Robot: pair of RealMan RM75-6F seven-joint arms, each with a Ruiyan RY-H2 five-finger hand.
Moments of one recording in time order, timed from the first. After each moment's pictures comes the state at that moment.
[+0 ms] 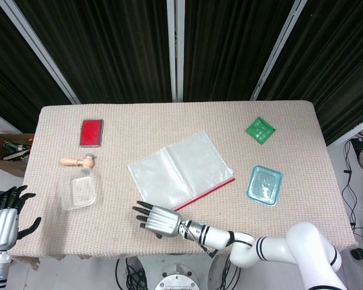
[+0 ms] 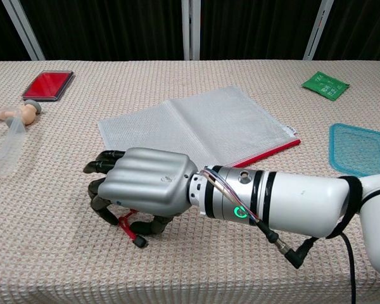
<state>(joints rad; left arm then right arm) -0.01 -1.29 -0.04 -1.45 1.49 1.55 -0.03 0.98 -1.92 0.04 -1.18 -1.77 0.83 -0.17</state>
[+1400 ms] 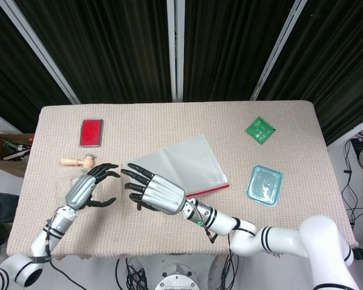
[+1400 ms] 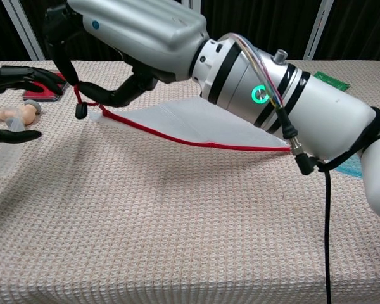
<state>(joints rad) -0.45 -1.47 -0.07 -1.27 1.69 1.22 -0.62 1.01 -1.81 0.20 -1.28 -1.77 1.19 -0.01</state>
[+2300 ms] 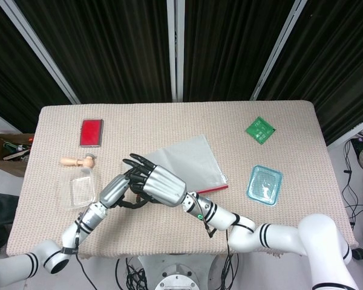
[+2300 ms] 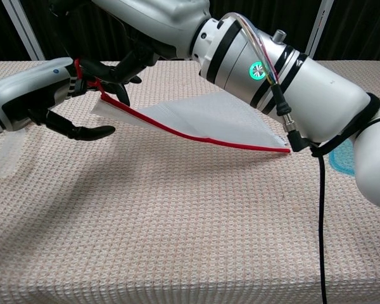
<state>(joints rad) -0.60 -1.60 -0.04 -1.27 1.70 1.22 -0.72 1.03 -1.81 0.21 -1.25 -1.73 1.21 0.05</state>
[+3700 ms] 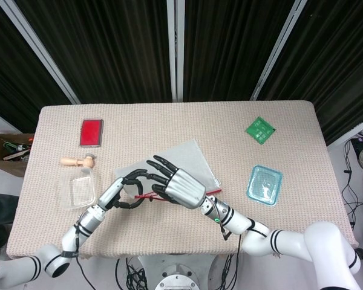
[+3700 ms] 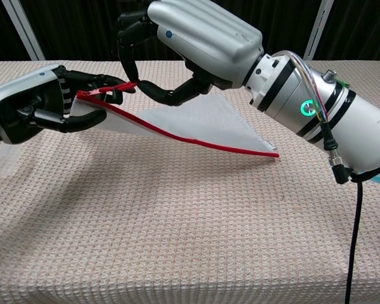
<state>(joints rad) -0.59 -1.65 0.02 -1.20 1.67 1.30 -1.10 0.92 -1.82 0.10 -1.14 -1.76 1.35 0.05</state>
